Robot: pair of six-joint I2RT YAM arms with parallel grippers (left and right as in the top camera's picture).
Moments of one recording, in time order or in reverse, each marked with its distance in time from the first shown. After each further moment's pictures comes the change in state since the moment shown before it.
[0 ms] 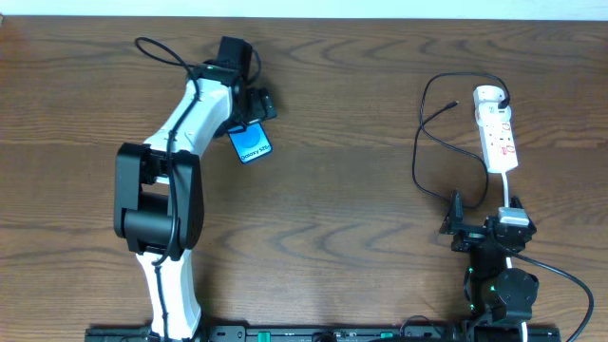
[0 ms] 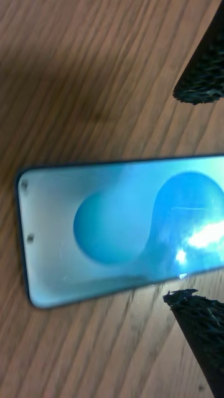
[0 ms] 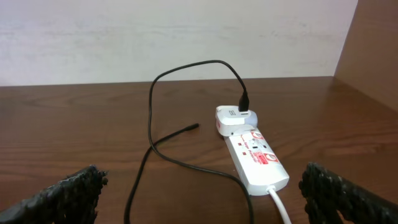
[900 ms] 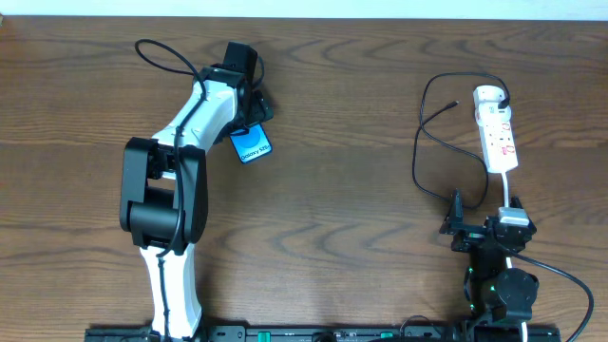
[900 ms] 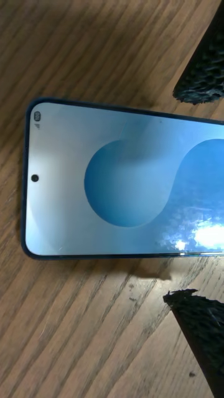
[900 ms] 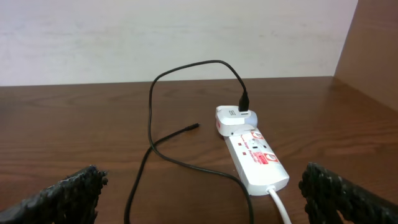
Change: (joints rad) left arm -0.006 0.043 0.000 -0.006 -0.117 -0.144; right arm 0.000 0.000 0.000 0.000 0.000 0.000
